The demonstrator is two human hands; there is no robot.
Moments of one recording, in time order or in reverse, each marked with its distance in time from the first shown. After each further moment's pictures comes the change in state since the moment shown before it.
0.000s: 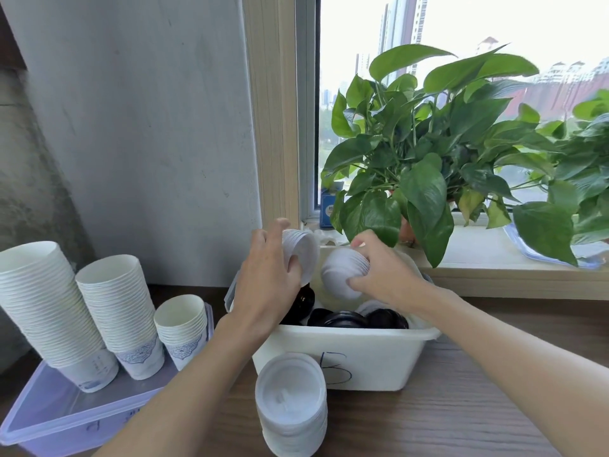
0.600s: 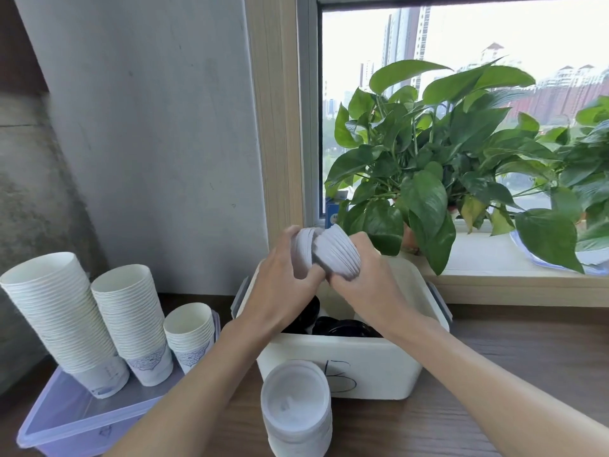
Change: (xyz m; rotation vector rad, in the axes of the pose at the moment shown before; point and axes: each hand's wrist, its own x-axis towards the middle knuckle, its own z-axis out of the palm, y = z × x) left_hand 0.002 0.003 -0.001 -0.237 -0.124 0.010; right_hand -0.025 -0.039 0.020 0.327 0.256 -0.250
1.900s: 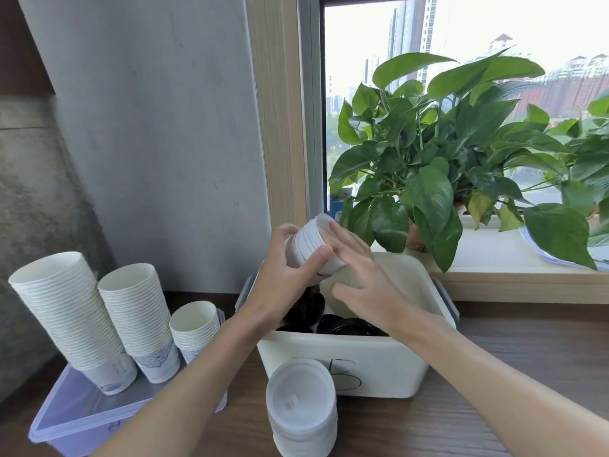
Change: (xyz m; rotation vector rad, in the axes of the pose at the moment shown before) left_hand -0.002 0.005 -0.007 -0.401 -0.085 -0.108; right_hand 0.002 0.008 0.003 0.040 -0.252 -0.063
